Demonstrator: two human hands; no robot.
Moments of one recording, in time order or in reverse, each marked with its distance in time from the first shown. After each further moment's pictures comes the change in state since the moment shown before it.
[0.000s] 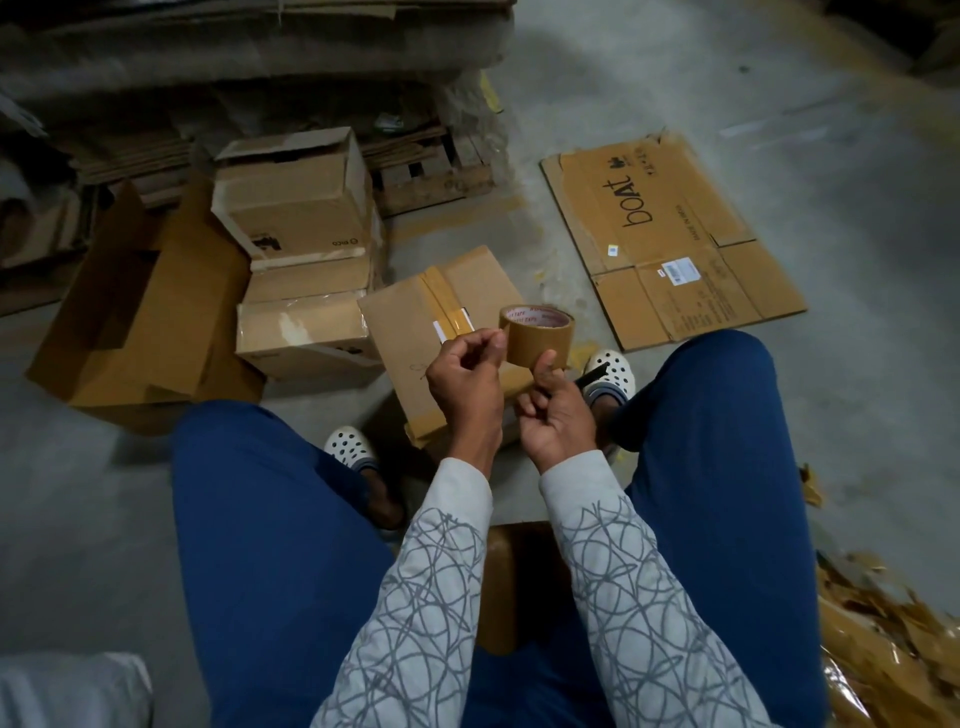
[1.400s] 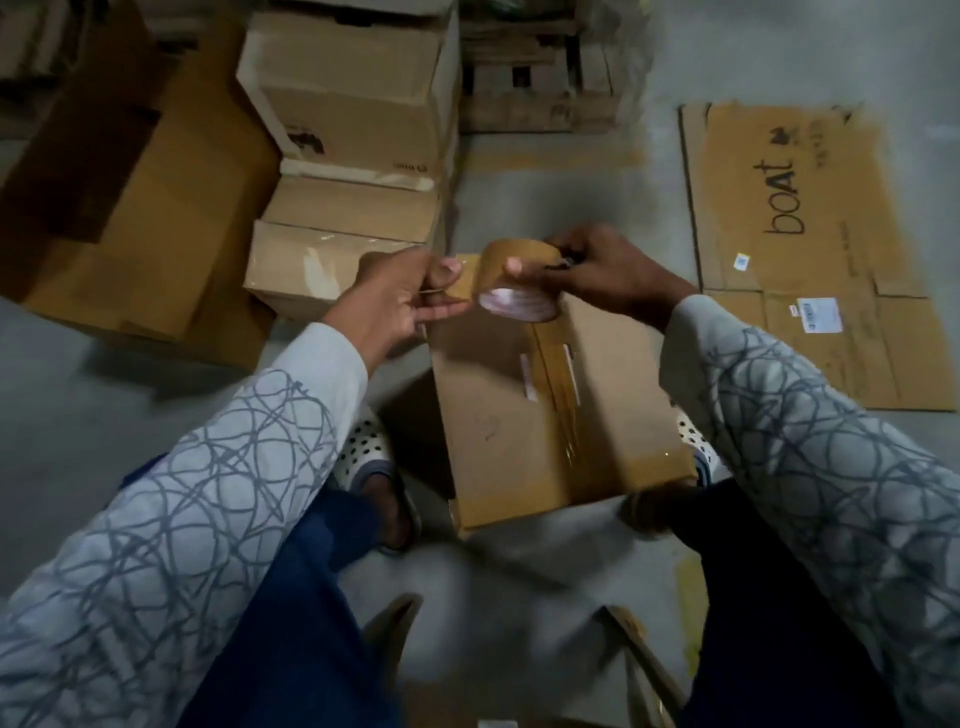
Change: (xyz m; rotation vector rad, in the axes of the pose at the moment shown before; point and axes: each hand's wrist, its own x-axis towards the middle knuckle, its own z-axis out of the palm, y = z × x) left_hand 0.301 0.016 -0.056 0.031 -0.070 -0.652; right_hand 0.223 0.008 0.192 -1.948 -0.921 -0.320
